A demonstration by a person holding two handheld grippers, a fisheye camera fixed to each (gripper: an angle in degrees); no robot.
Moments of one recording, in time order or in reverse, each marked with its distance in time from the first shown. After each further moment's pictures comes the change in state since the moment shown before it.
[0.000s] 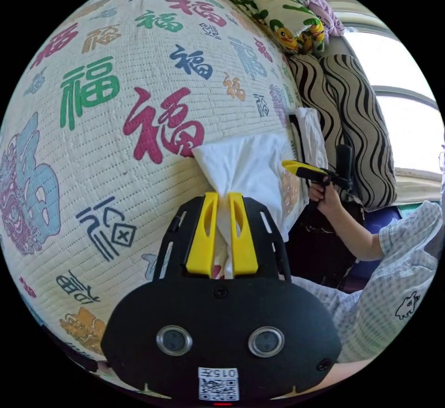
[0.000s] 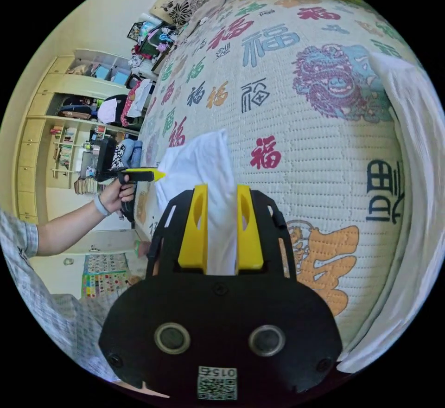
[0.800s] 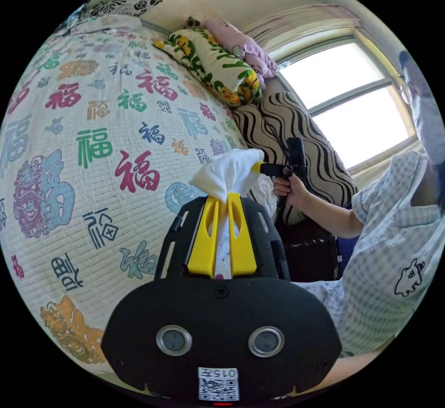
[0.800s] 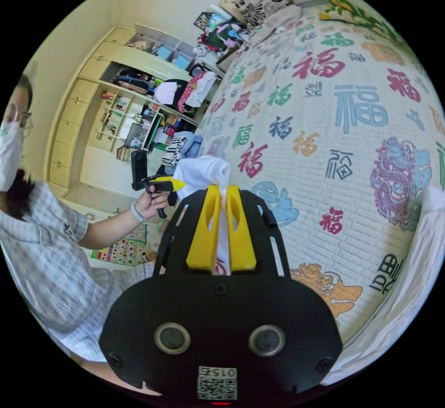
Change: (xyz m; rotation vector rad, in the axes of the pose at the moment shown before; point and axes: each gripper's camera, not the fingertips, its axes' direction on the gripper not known) left arm 0.054 0.233 -0.178 0.423 0.142 0.178; right arm -0.190 -0.001 0.107 -0.016 -0.216 -0.345
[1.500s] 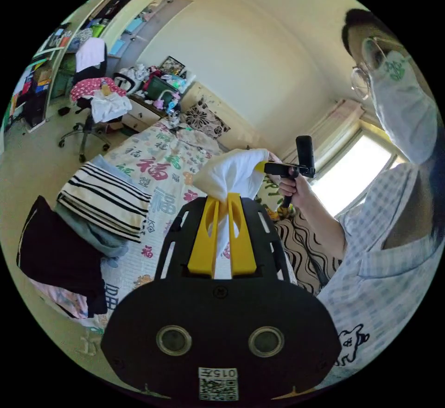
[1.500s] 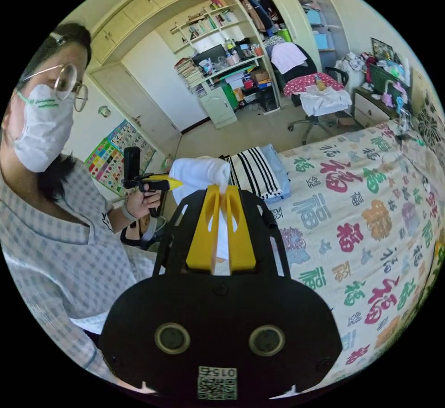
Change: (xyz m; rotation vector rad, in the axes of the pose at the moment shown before) left arm 0.024 0.187 -0.388 0.717 -0.338 -0.222; right arm -0.341 -0.206 0.347 -0.388 0.013 -0.738
